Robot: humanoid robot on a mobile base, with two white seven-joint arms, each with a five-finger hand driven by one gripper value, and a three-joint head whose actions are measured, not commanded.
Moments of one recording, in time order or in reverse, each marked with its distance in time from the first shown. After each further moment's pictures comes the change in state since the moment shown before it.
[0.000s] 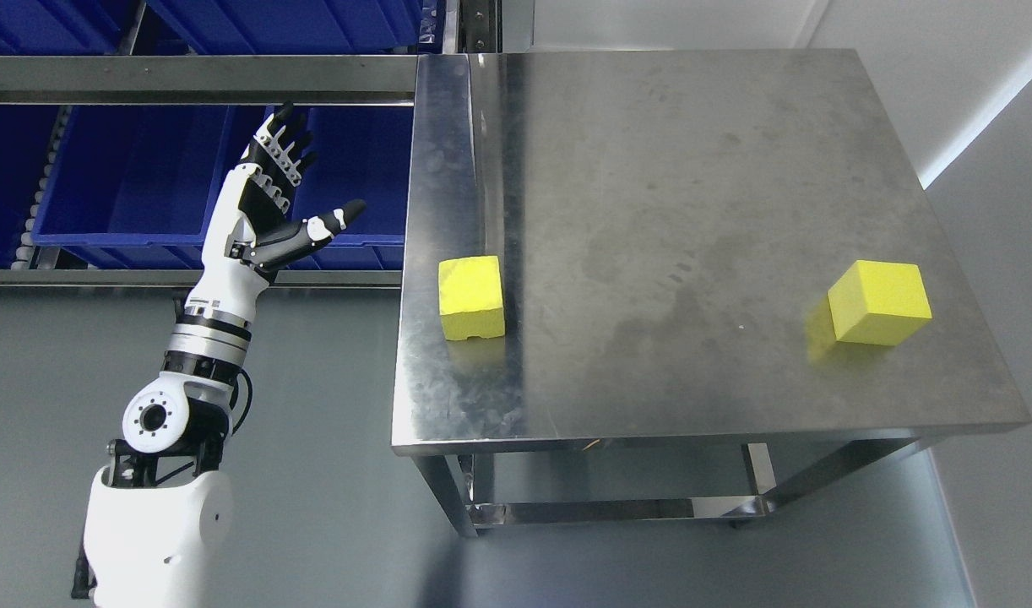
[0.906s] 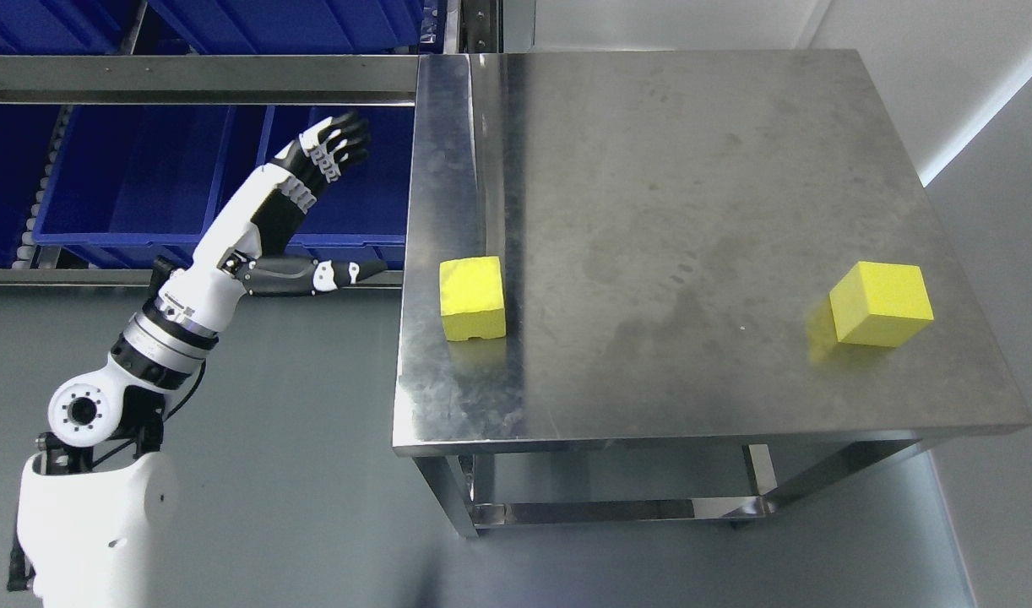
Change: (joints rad) left arm -0.043 0.094 0.074 0.006 0.000 -0.202 -0.624; right arm 0.000 0.000 0.000 0.000 0.000 0.000 0.000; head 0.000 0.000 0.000
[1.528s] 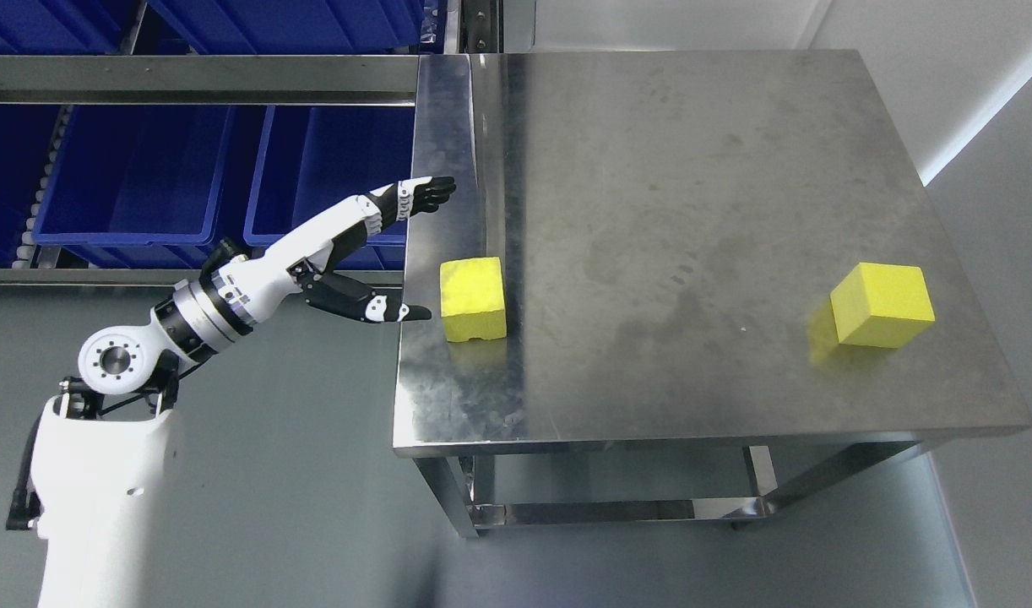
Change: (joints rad) left arm -0.133 0.050 -0.152 0.138 -0.149 0.003 -0.097; right arm 0.000 0.000 0.000 0.000 0.000 0.000 0.000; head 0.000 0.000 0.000
